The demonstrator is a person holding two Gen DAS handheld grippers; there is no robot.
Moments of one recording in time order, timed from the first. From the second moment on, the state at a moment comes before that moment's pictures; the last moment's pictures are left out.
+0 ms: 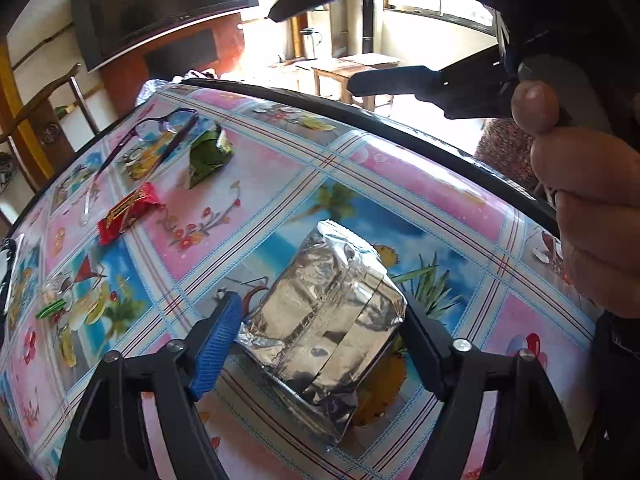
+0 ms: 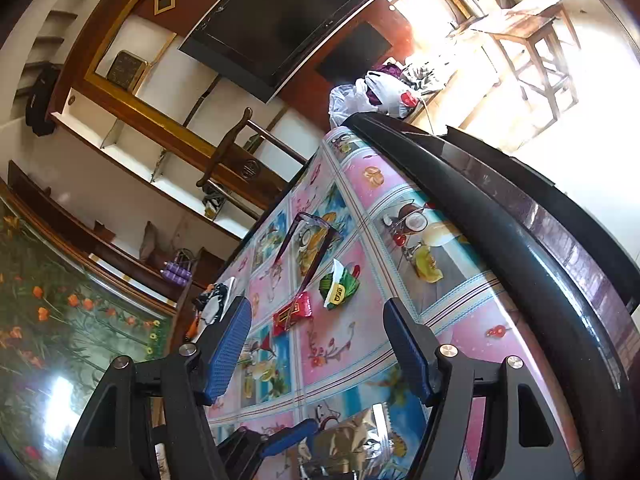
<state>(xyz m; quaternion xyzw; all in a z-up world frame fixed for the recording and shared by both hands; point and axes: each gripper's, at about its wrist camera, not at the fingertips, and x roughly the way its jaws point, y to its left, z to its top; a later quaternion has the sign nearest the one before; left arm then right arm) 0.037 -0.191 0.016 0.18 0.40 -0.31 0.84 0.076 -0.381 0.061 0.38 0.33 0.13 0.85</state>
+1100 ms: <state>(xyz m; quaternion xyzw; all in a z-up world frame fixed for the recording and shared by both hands) 0.069 -0.047 0.012 0.04 0.45 -0.08 0.89 0.185 -0.288 0.021 0.14 0.43 0.07 0.89</state>
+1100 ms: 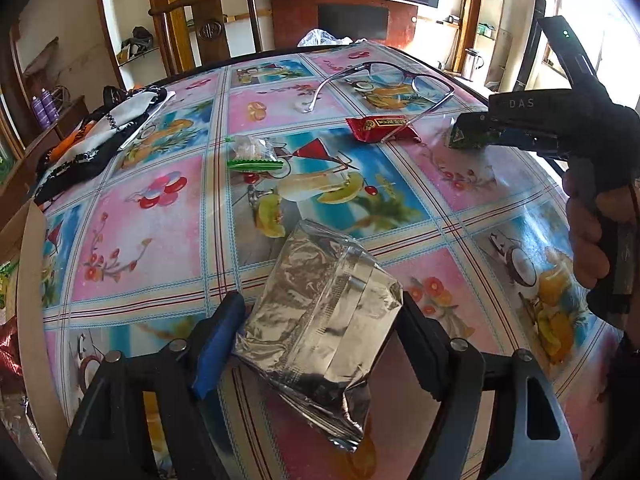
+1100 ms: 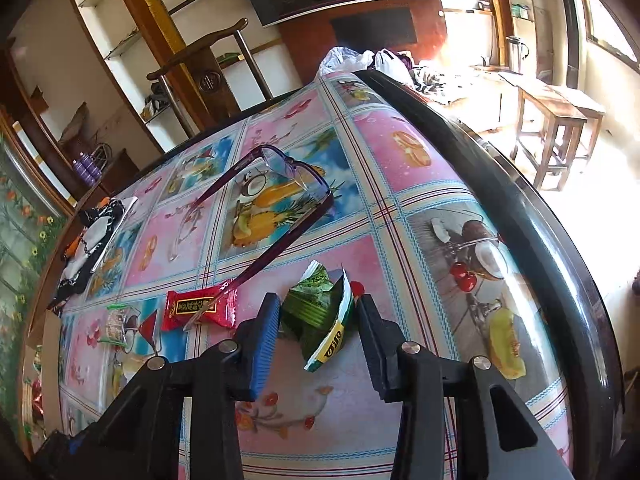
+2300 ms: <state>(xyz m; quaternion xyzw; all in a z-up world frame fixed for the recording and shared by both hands) 0.074 -0.032 0.013 0.04 0.44 -0.04 0.89 0.116 -0.179 0.016 0.03 0.44 0.20 0.88</state>
